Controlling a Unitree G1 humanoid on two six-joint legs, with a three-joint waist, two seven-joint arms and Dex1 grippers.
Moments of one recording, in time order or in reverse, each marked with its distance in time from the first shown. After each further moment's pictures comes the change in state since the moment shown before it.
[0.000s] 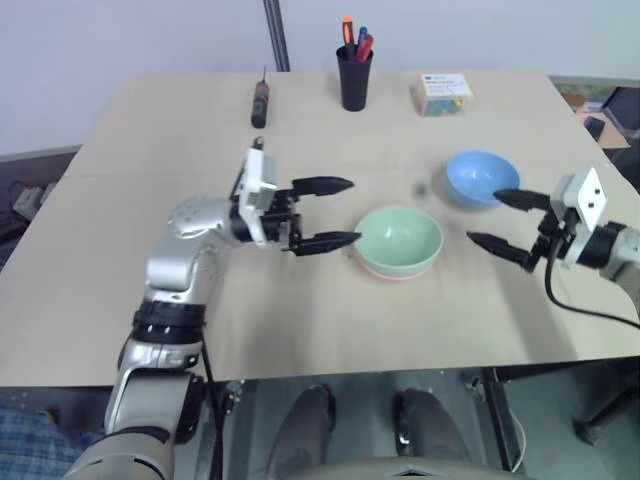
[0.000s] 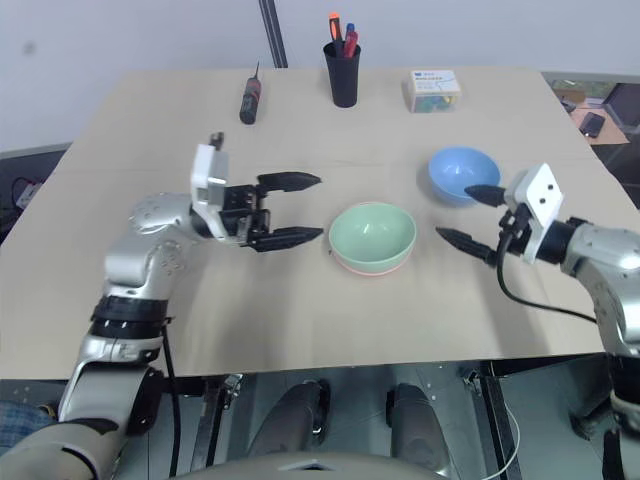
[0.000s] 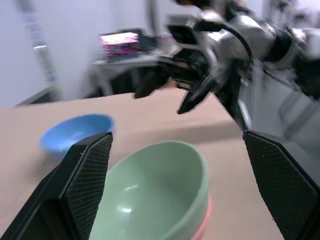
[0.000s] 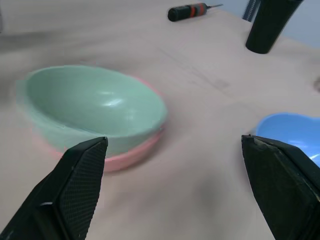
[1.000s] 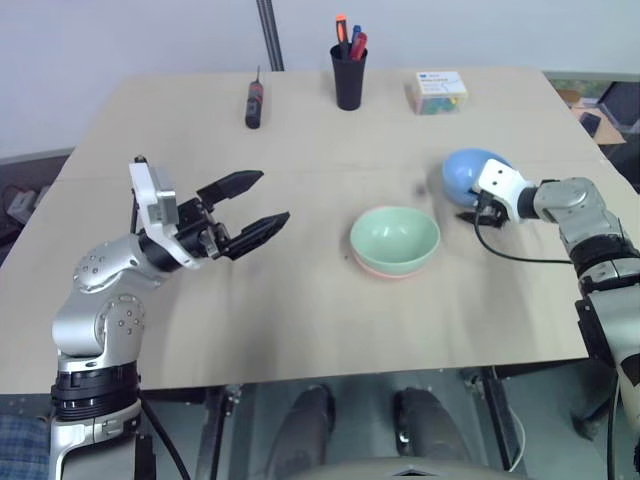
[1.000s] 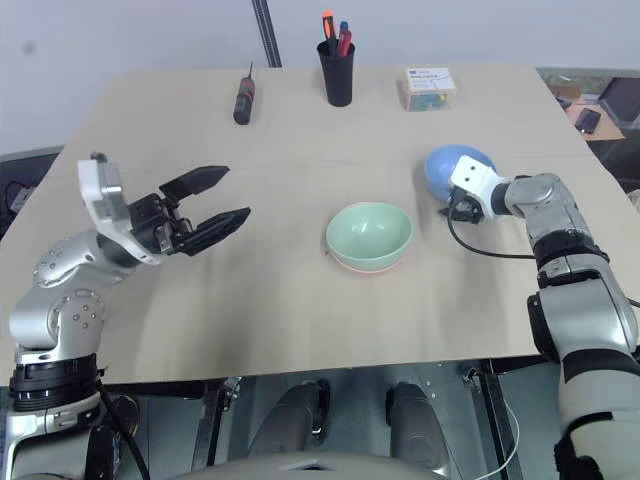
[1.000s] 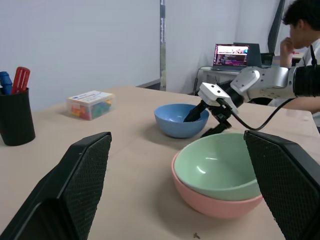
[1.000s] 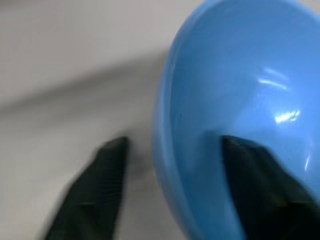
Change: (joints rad) left arm 0.307 0.094 0.270 -0.236 -0.159 0.057 0.236; right arm -0.708 0.189 0.393 1.332 -0.629 -0.647 -0.006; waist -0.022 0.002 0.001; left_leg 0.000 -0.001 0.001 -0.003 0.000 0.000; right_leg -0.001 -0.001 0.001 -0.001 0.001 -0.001
